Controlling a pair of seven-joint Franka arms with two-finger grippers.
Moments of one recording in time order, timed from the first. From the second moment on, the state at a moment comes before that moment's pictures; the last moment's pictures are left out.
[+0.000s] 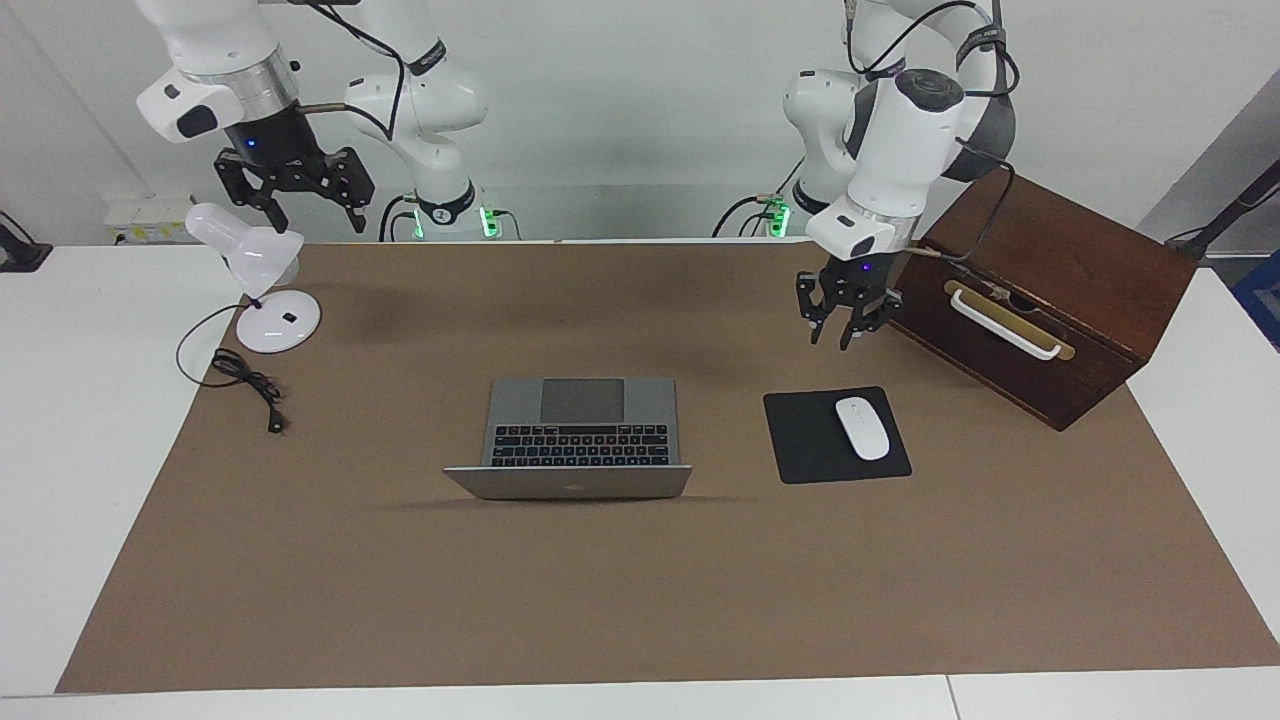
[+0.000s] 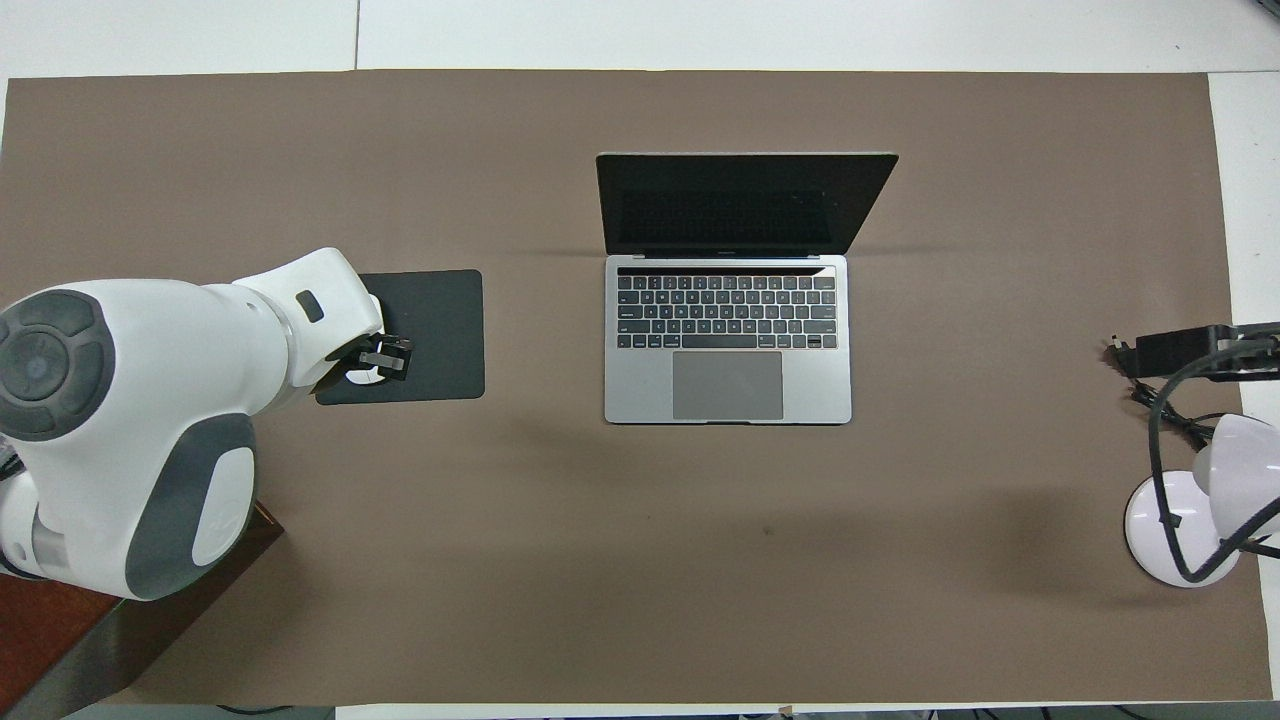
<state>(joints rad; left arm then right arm) -0.31 -0.13 -0.02 -2.11 -0.03 2.18 0.01 0.14 -0.19 -0.11 -1.73 -0.03 1.58 0.06</state>
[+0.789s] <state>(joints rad) -0.08 -0.22 -0.02 -1.99 -0.03 1.94 0.01 0.10 -0.18 -0.08 -1.73 -0.05 1.67 0.06</state>
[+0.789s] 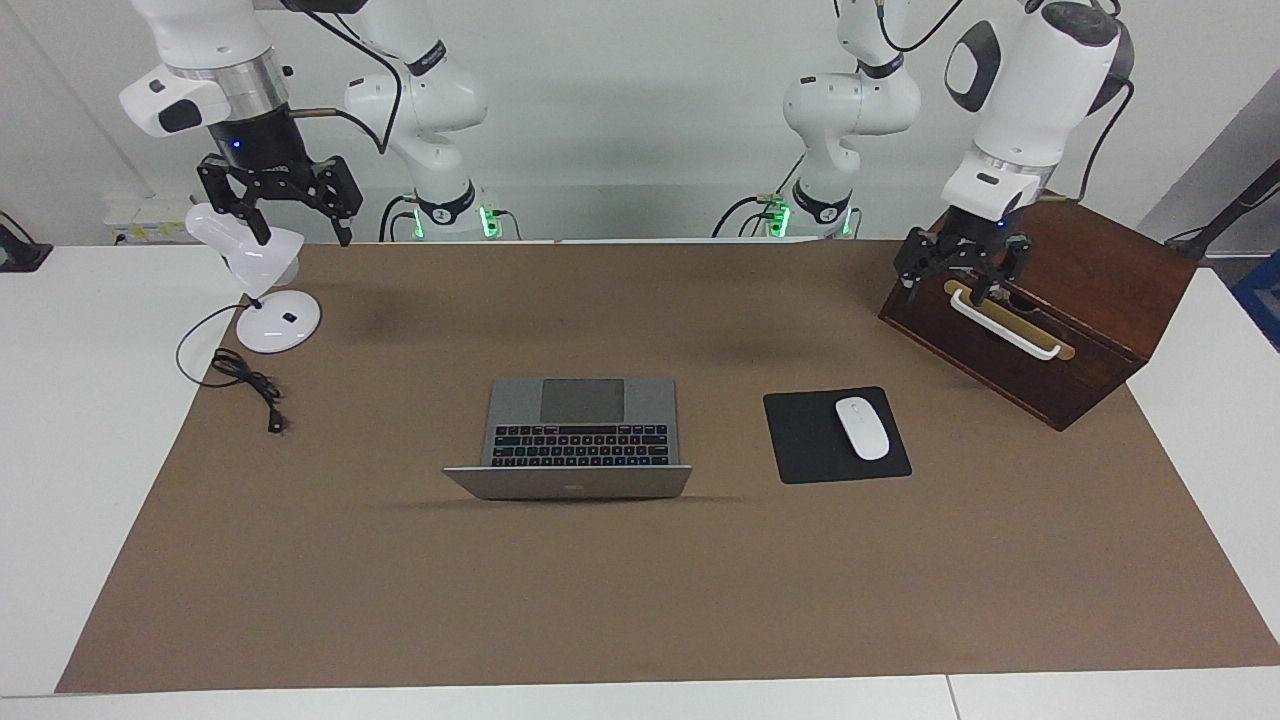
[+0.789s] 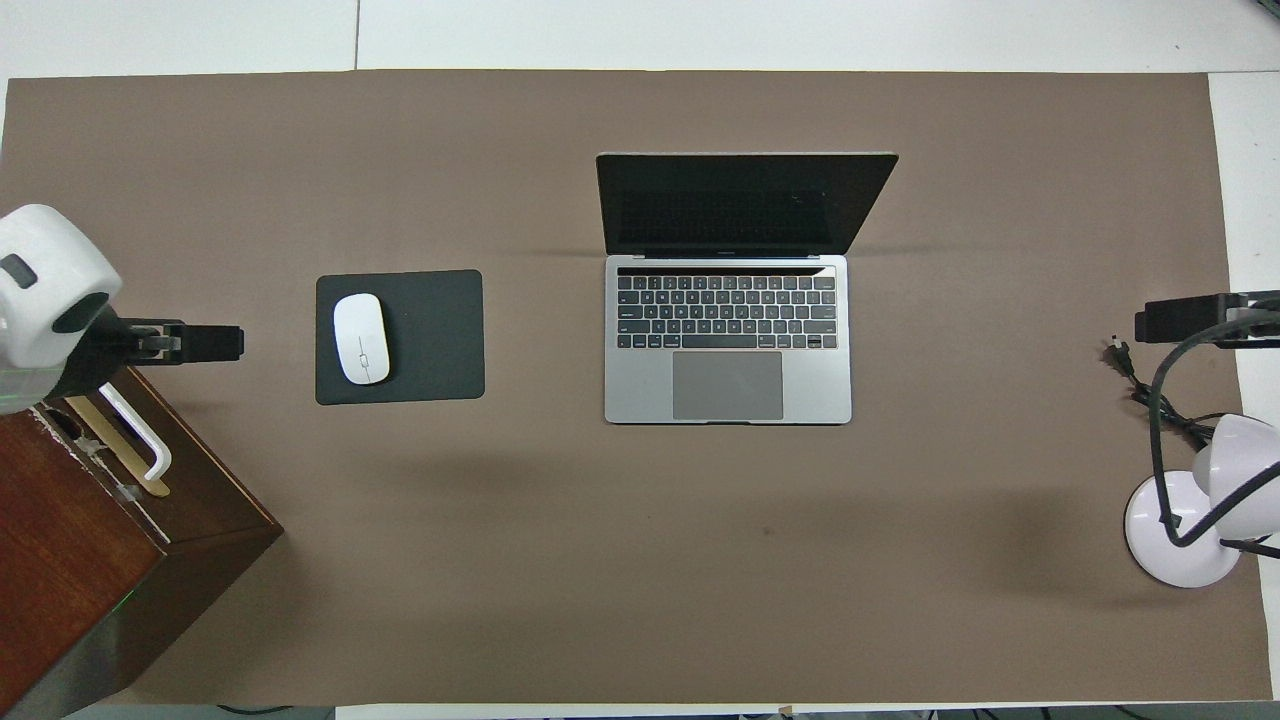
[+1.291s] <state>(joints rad) -0.04 -0.22 -0.01 -1.85 -0.03 1.75 0.01 -0.08 -0.12 0.06 -1.68 -0.05 1.67 0.03</state>
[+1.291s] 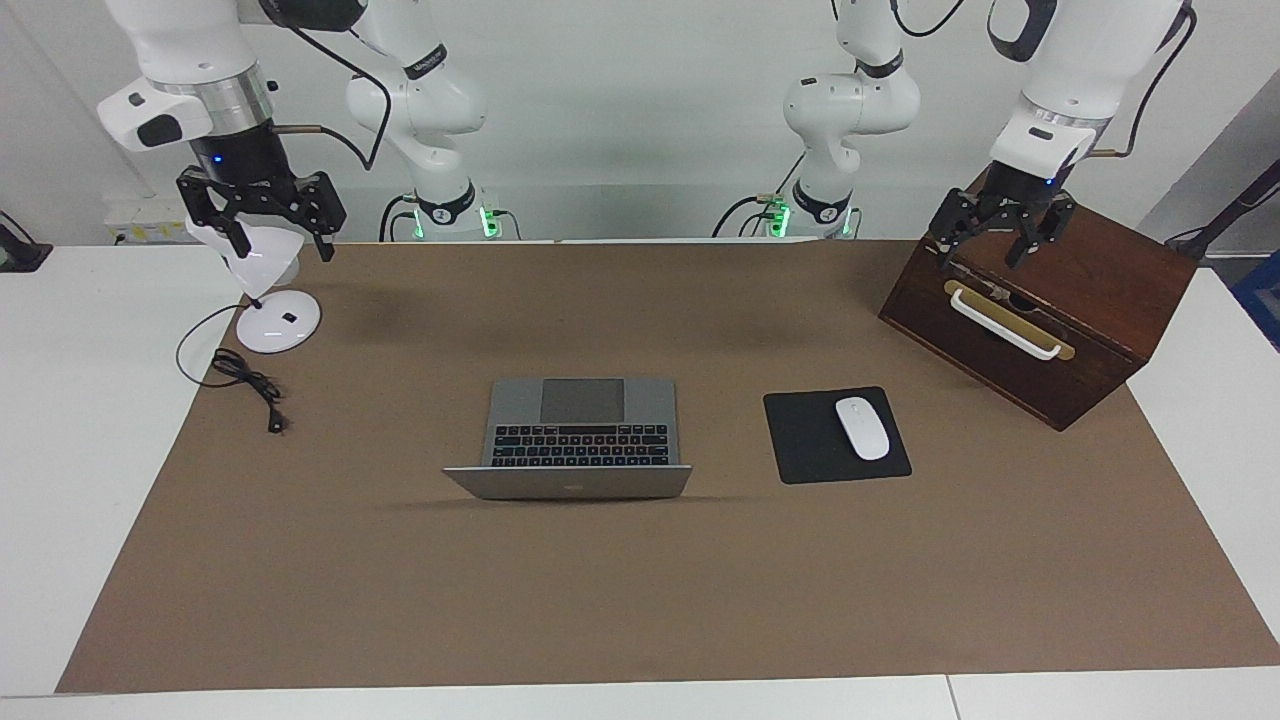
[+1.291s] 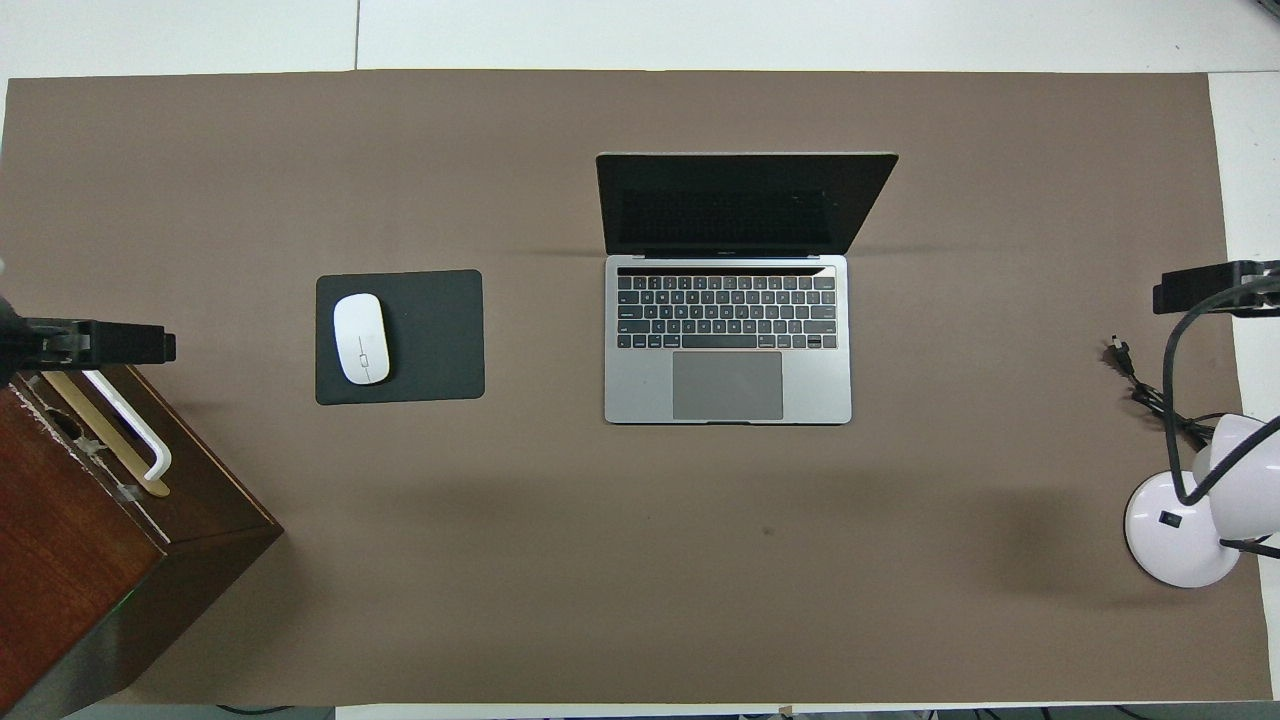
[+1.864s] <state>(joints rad) -0.02 -0.19 -0.01 -1.76 -0.03 1.64 0.01 -0.08 -0.10 0.06 -1.67 -0.05 1.69 0.03</state>
